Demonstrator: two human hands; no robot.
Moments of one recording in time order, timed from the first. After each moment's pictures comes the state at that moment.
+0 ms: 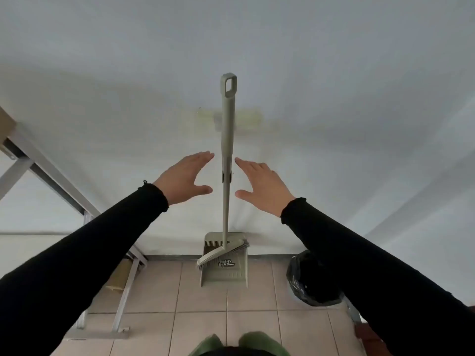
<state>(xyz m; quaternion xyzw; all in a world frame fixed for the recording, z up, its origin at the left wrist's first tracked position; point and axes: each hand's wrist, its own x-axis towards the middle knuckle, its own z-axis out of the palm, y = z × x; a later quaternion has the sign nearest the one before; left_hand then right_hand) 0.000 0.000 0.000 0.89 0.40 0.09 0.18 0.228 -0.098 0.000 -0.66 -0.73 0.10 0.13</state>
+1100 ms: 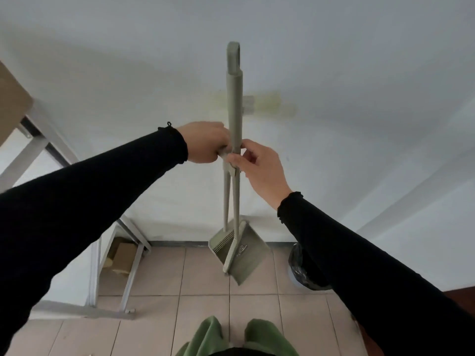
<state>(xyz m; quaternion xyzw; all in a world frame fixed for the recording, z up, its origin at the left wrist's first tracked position) 0.002 0.007 0.071 0.97 0.25 -0.04 0.00 0.144 -0.120 0.033 -0.63 -0.56 0.27 0.47</state>
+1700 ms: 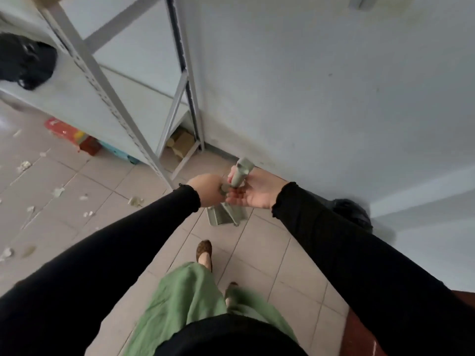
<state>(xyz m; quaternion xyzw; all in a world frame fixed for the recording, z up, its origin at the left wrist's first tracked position) -0.121 -0.339 -0.125 0.72 0.61 -0.12 0.31 0.024 -0.319 -0.103 -0.56 -0.26 0.78 0.11</state>
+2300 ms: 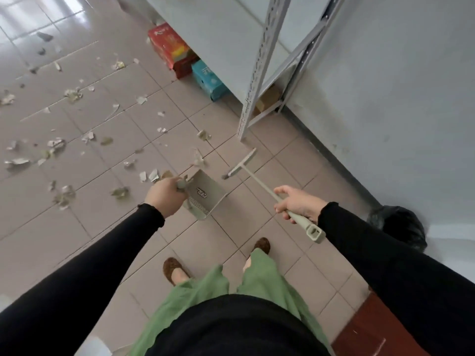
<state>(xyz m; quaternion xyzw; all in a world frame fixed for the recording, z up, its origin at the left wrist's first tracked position) -0.407 -0.702 -0.217 0.36 0.85 0.12 0.37 -0.128 -0.537 -0.173 -0.59 -0.52 0.60 -0.17</state>
